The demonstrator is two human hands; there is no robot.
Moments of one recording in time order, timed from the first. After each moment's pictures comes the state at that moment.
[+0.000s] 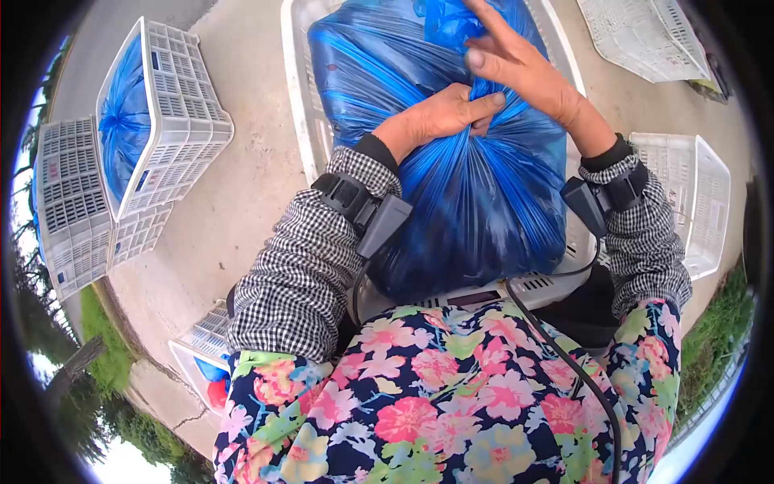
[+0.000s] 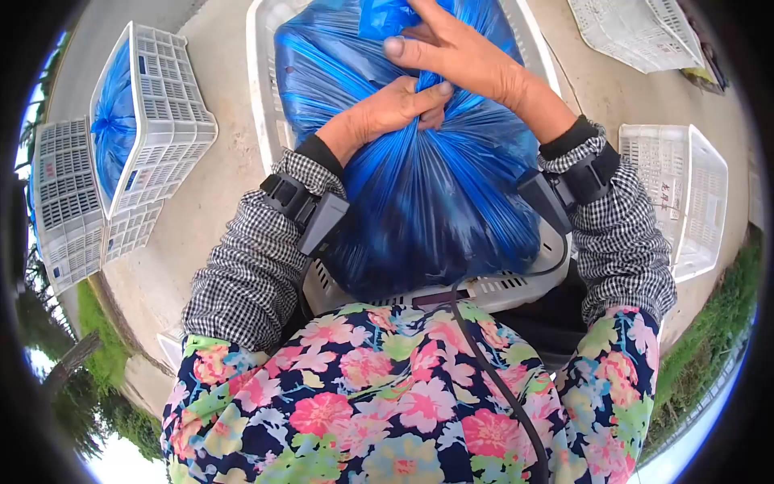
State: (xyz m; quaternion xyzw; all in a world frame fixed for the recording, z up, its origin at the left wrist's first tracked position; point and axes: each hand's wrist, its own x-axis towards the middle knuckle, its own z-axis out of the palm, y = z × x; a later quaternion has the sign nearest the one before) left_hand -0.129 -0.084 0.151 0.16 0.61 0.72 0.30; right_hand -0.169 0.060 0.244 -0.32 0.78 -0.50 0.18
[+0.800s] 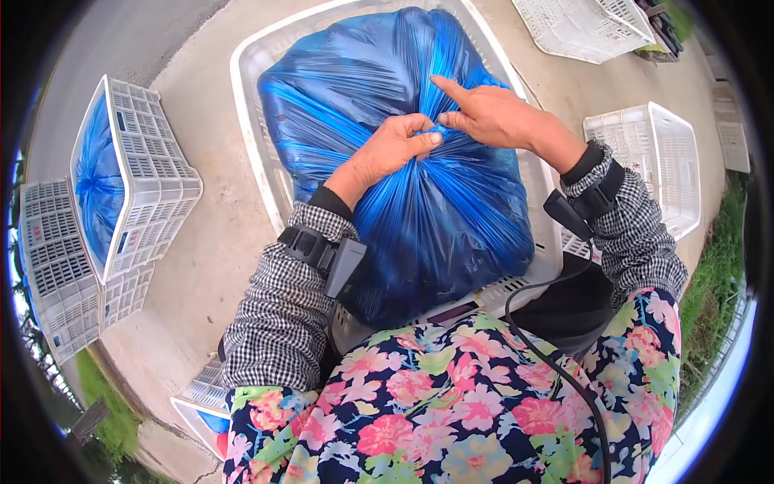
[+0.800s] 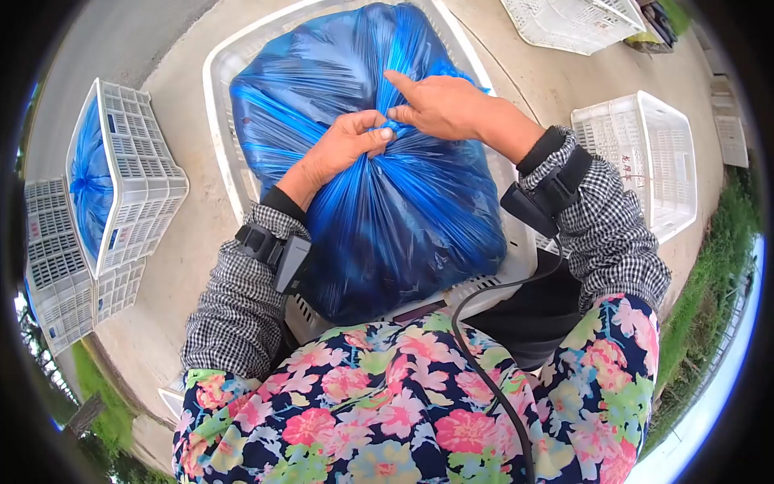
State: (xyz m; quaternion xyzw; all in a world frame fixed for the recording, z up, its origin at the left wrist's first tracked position) left_hand -0.123 -0.087 0.134 0.12 0.64 0.72 0.25; right_hand -0.163 0.094 0.242 -0.34 0.91 -0.02 0.22
